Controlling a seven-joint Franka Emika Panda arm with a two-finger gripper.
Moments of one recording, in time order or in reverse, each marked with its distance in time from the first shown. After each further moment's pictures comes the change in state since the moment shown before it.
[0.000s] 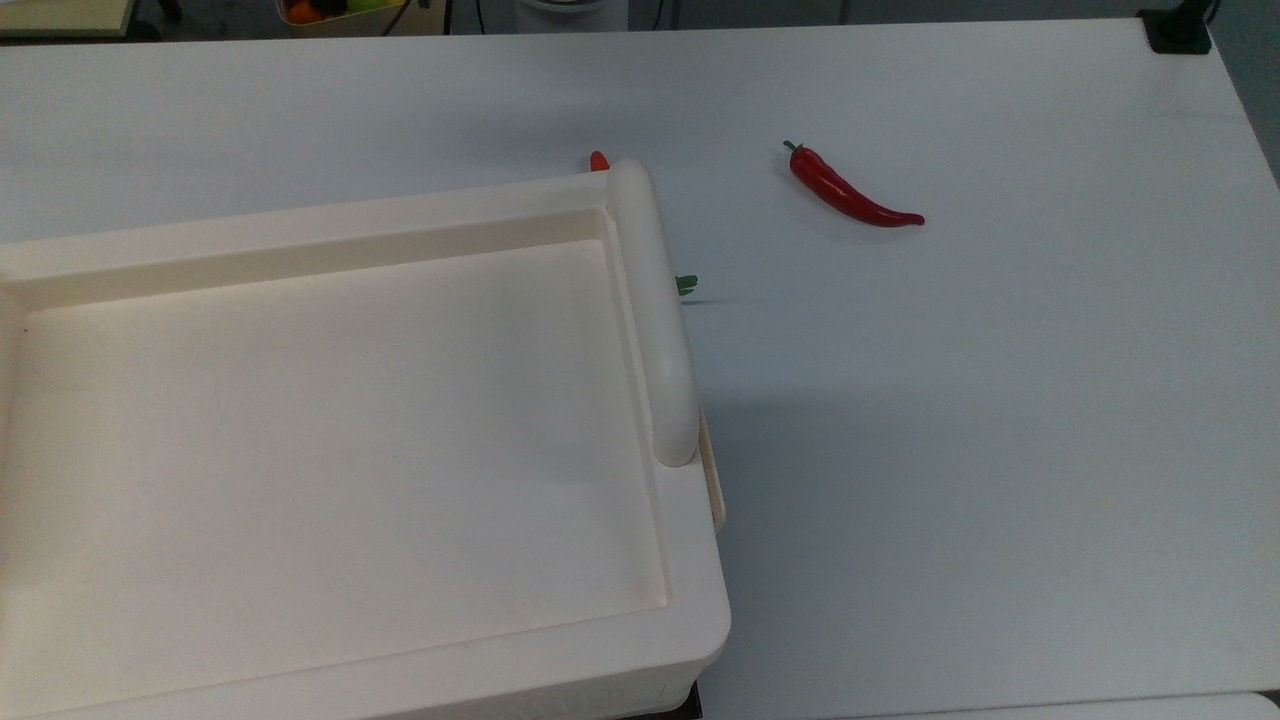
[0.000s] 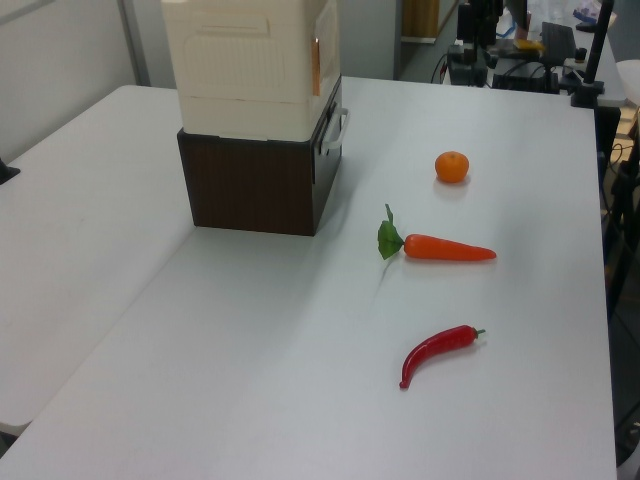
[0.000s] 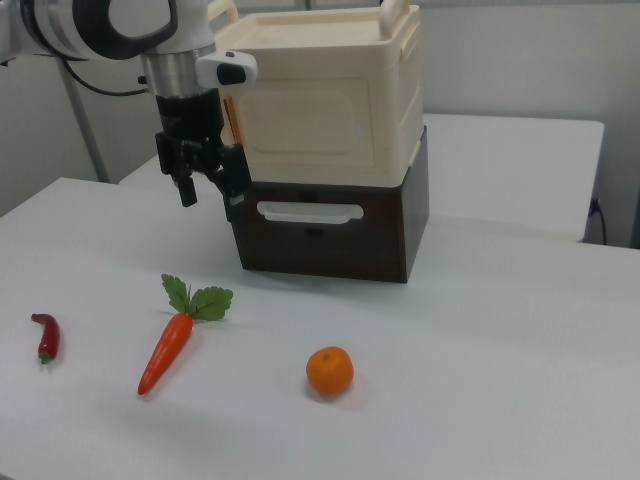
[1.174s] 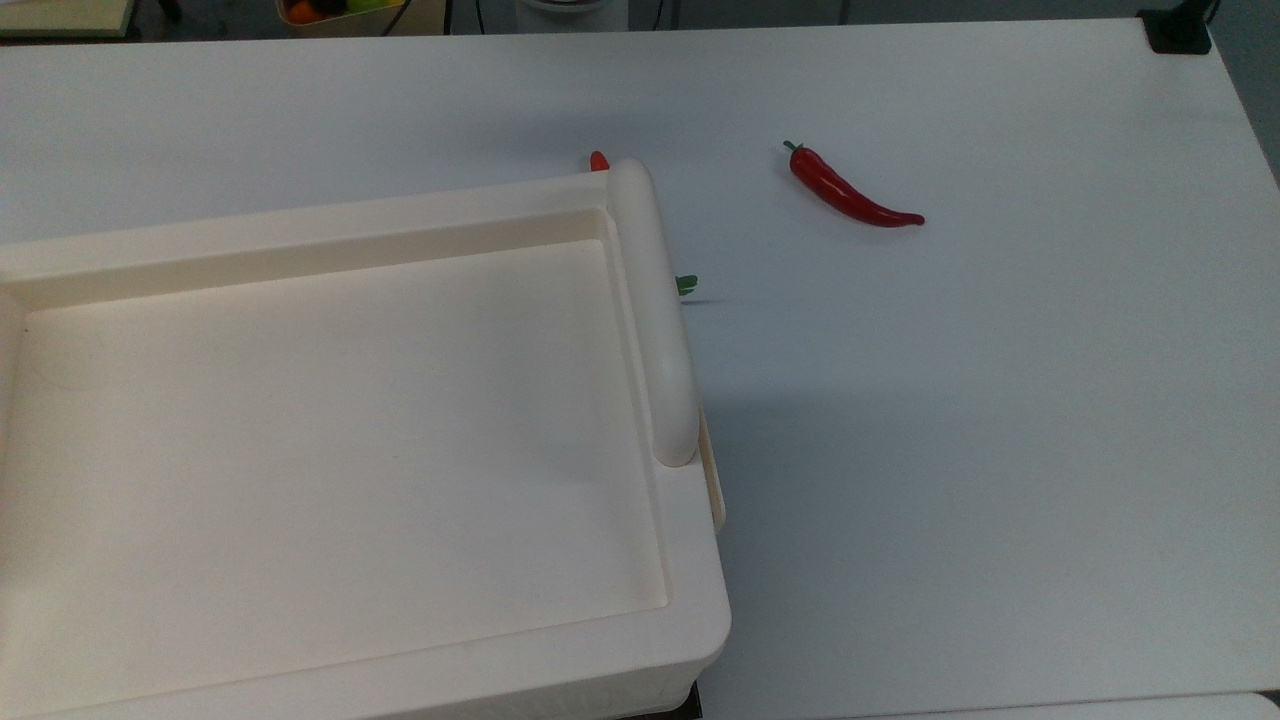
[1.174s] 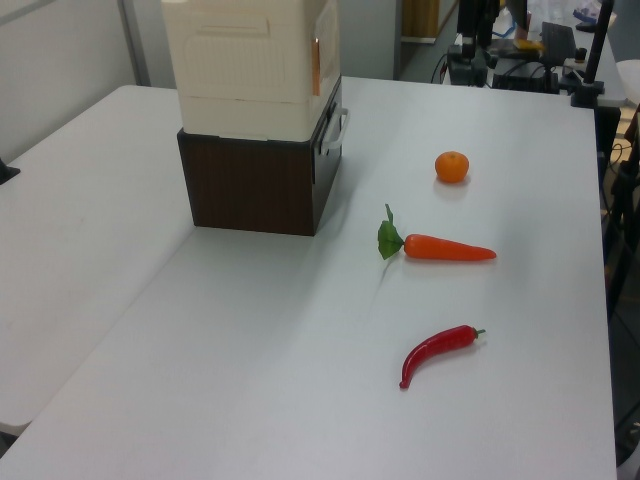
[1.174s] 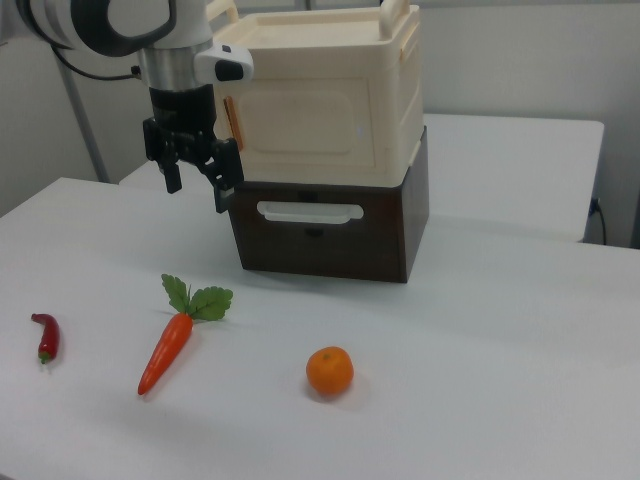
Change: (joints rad) arm -0.010 -0.011 -0.007 0.010 0.119 0.000 -0.077
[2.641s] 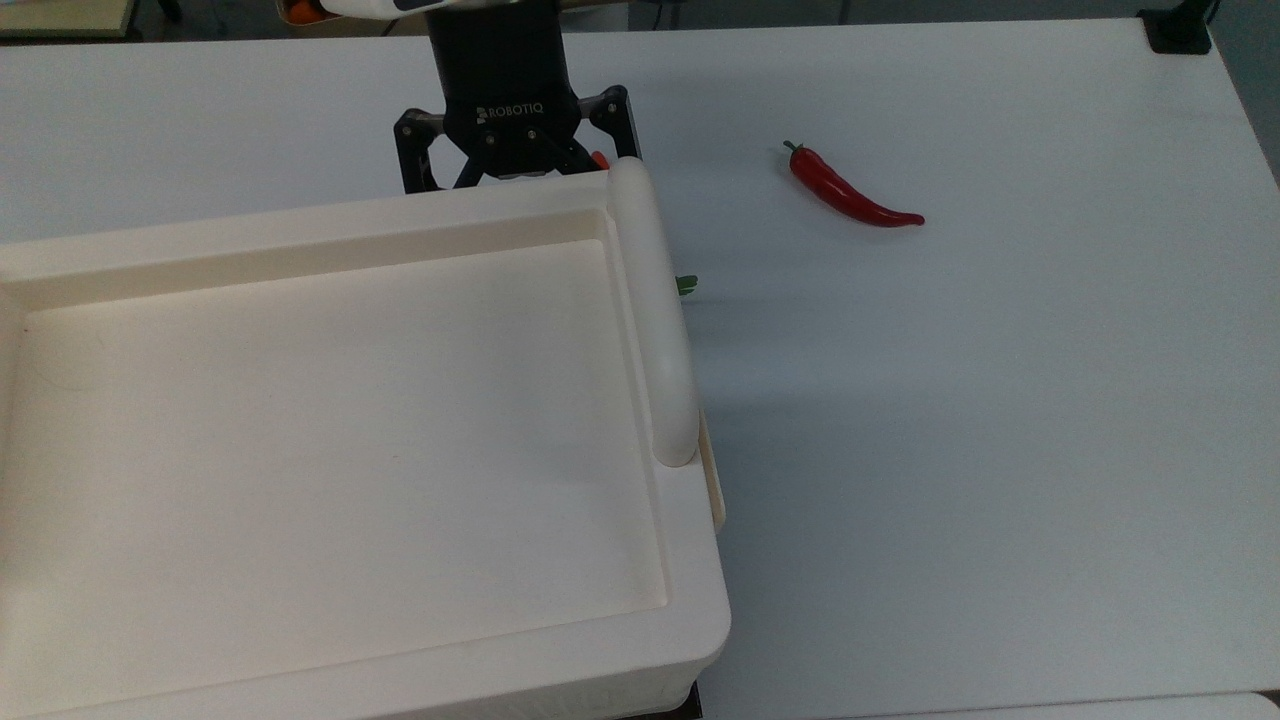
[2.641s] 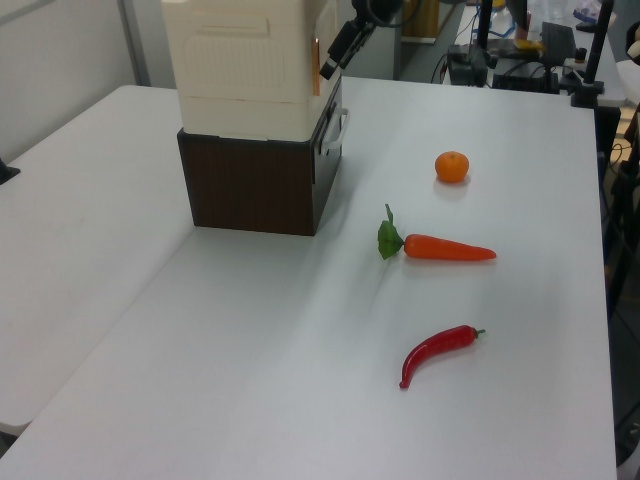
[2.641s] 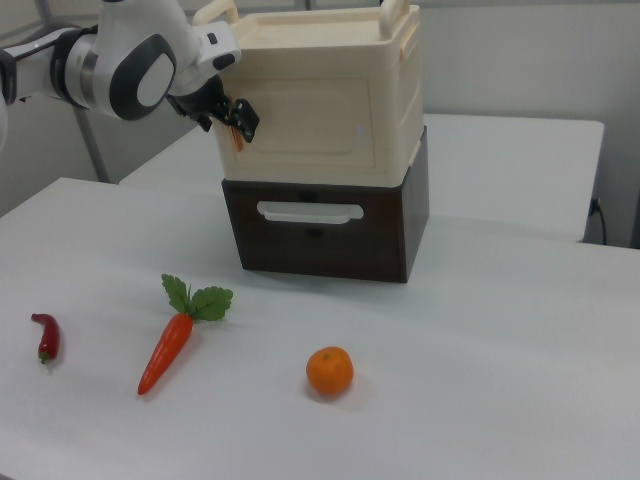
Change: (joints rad) arm 0.167 0.216 0.041 -0.001 0.098 0.859 -0.012
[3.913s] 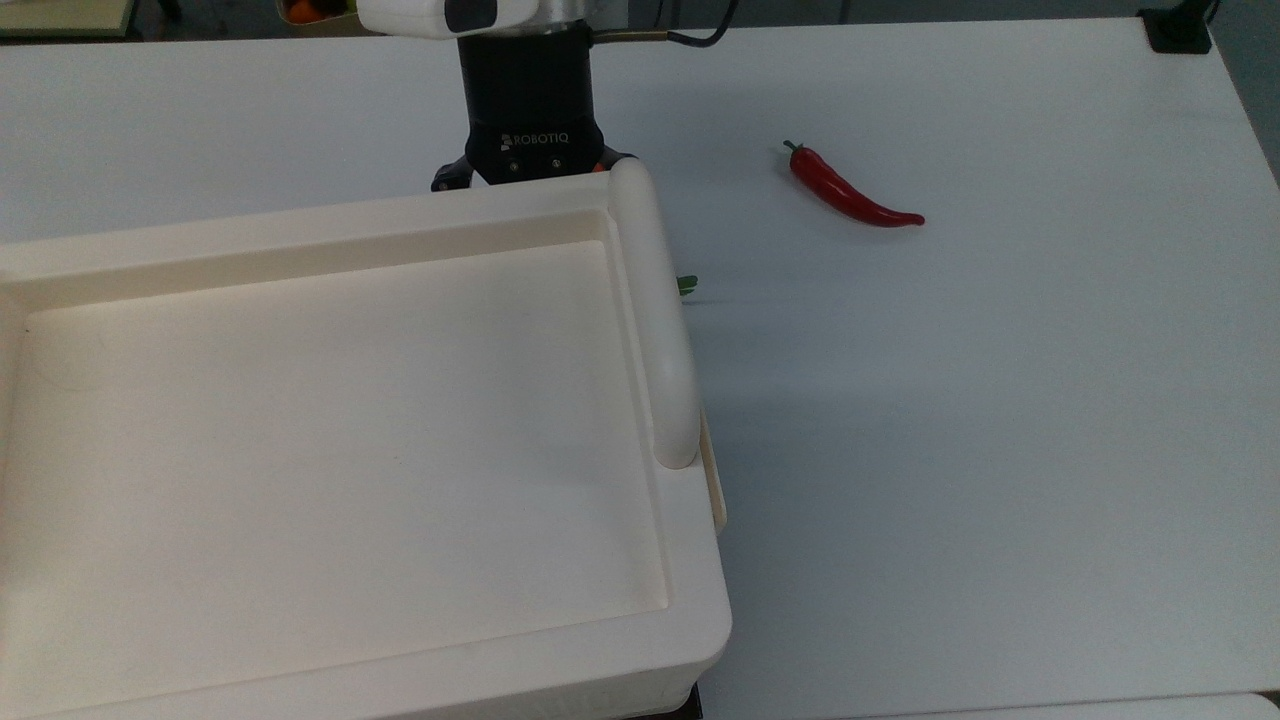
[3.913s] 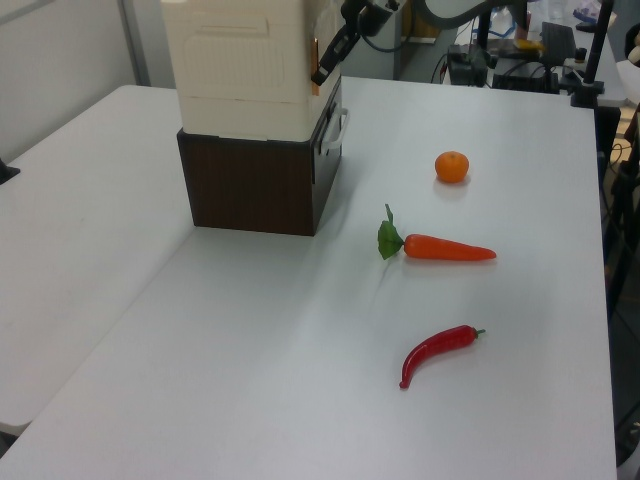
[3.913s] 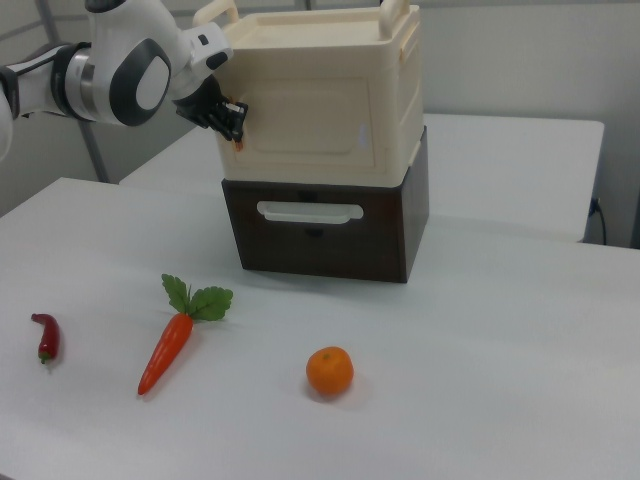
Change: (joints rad) arm 0.034 0.033 -0.005 0.006 -0.121 0.070 0.015
